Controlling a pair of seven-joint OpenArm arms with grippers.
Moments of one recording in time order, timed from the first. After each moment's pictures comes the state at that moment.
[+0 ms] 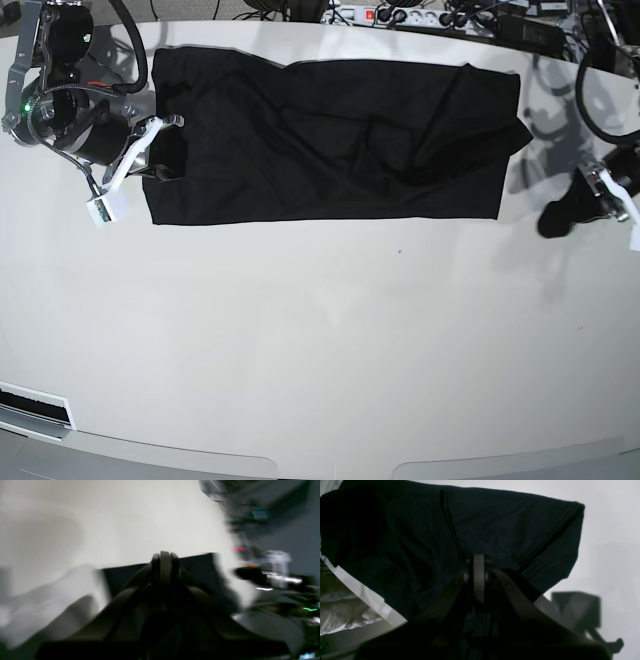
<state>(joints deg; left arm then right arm) 7.2 -29.3 -29.5 73.2 -77.7 -43.8 64.0 -15.6 10.6 17.5 97.3 38.8 40.3 -60.5</state>
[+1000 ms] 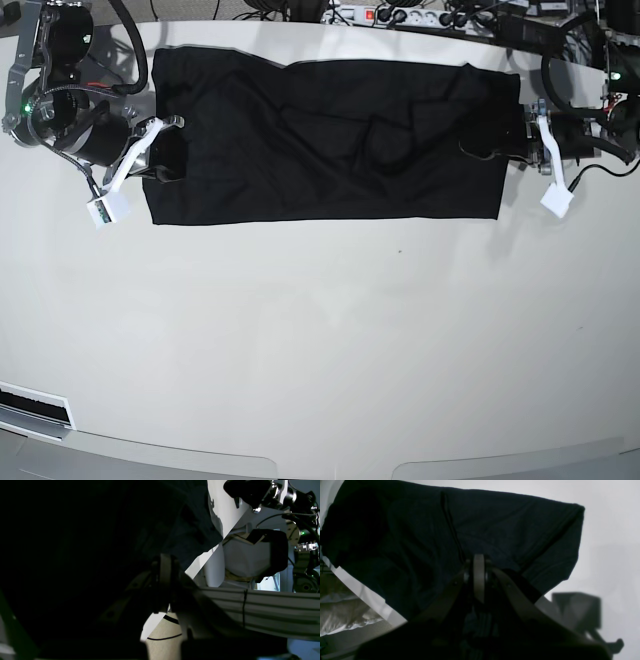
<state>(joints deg) 9.7 -31.1 -9.2 73.6 -85.2 -43.9 75.0 -15.5 10.6 17.5 97.3 39.0 40.3 -60.4</state>
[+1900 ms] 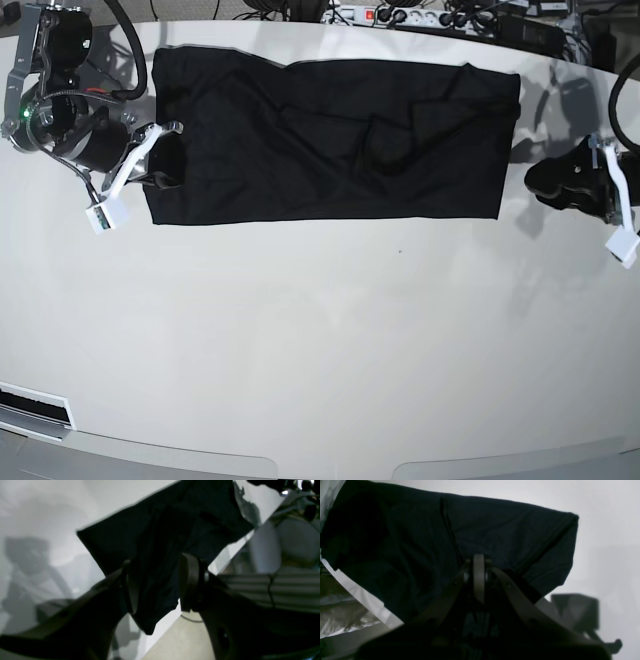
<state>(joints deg) 9.4 -41.3 -17.4 87.3 -85.2 -43.9 79.9 -14.3 10.6 17.5 97.3 38.8 40.3 -60.5</state>
